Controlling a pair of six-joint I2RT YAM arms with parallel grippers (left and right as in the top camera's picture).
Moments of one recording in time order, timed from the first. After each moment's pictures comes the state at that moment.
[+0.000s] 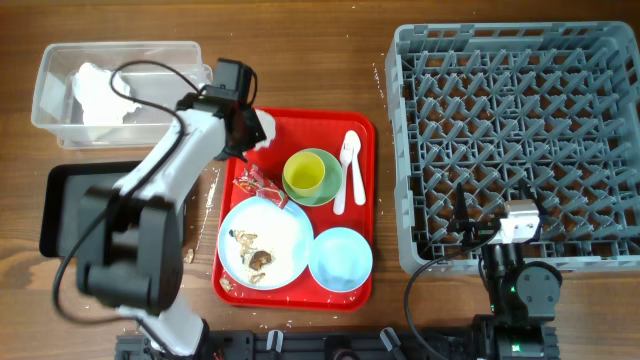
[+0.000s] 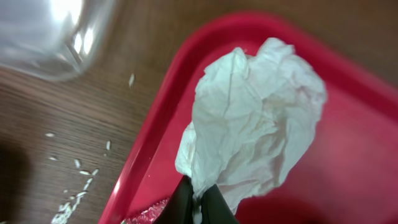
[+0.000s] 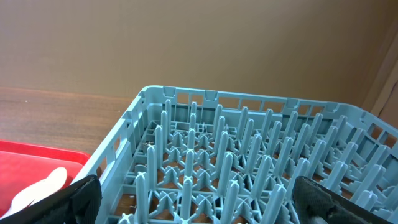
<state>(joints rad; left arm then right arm) -0.22 1.83 1.28 -0.70 -0.07 -0.60 -0.03 0.02 0.01 0.00 -0.05 -0.10</state>
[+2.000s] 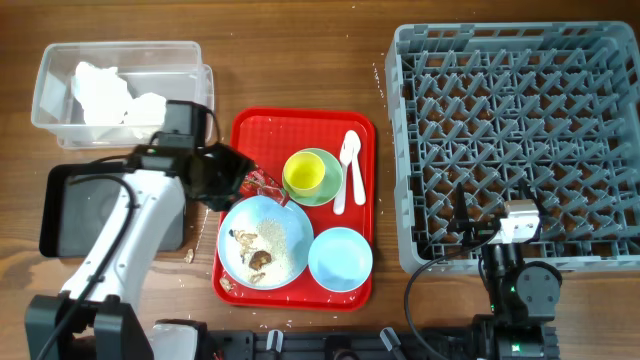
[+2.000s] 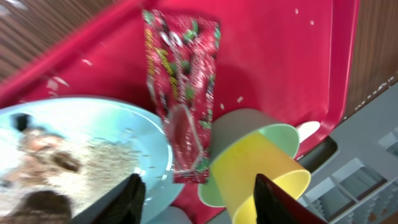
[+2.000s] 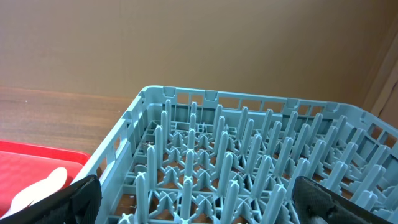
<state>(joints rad) -0.13 1.46 0.97 -0.78 0.35 -1.16 -0.03 0.02 0.01 0.00 -0.05 -0.10</state>
